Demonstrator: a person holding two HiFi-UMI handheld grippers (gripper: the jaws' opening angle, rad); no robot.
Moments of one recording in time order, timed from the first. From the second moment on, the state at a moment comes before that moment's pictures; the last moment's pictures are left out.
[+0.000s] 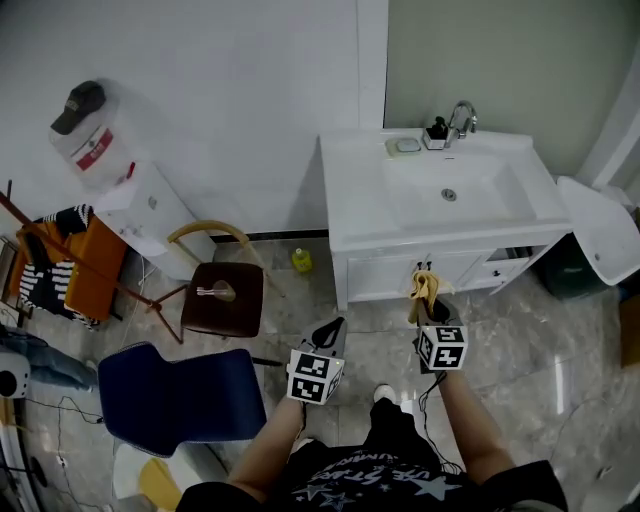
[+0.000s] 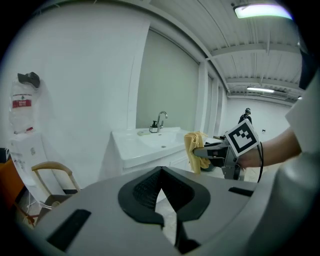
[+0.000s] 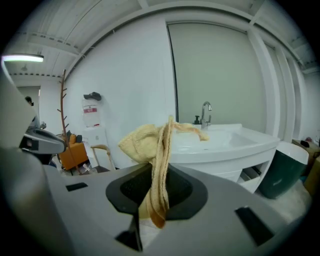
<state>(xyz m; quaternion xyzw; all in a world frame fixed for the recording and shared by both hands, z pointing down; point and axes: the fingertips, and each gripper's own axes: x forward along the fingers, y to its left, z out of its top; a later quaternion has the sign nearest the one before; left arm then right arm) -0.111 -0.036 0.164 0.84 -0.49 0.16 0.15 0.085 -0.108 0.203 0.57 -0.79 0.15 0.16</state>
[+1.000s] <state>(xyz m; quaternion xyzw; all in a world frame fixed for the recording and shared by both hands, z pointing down) -0.225 0.177 0.136 0.91 -0.37 0.14 0.13 -0.028 0.180 0.137 0.67 -0.72 0.15 0.10</state>
